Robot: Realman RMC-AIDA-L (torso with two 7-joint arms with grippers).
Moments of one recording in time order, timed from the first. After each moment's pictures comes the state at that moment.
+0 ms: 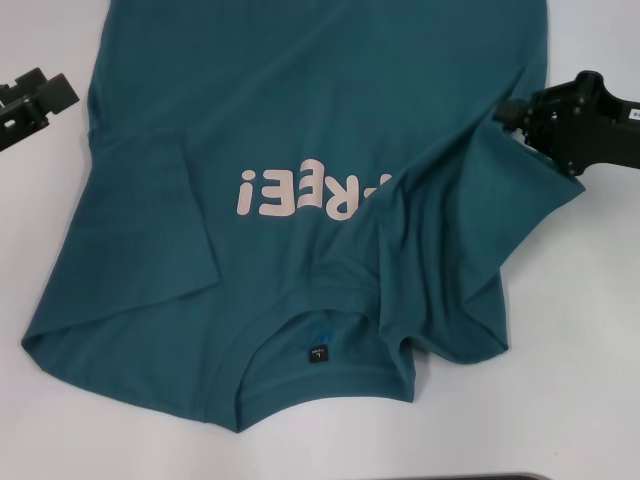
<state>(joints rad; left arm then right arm) -0.36 -2.10 -2.88 -0.76 -1.24 1.82 -1.68 0.54 1.99 -0.39 -0.47 -2.11 -1.55 2.53</state>
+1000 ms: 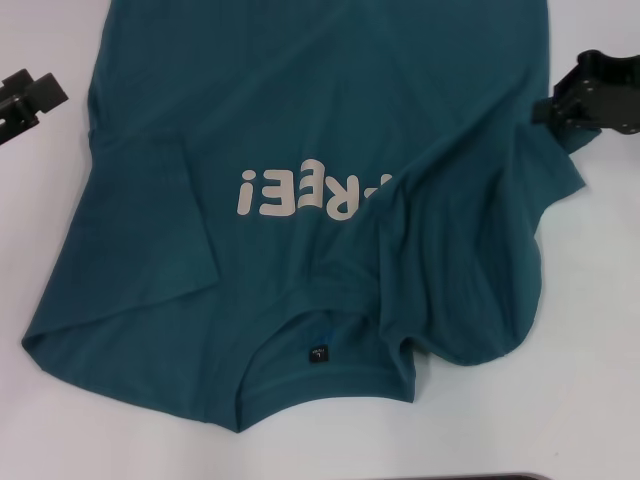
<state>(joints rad) -0.34 -2.10 -2.88 -0.76 -1.25 1.80 -1.67 0.71 1.94 -0.65 -0.79 -2.46 -1.54 2.83</state>
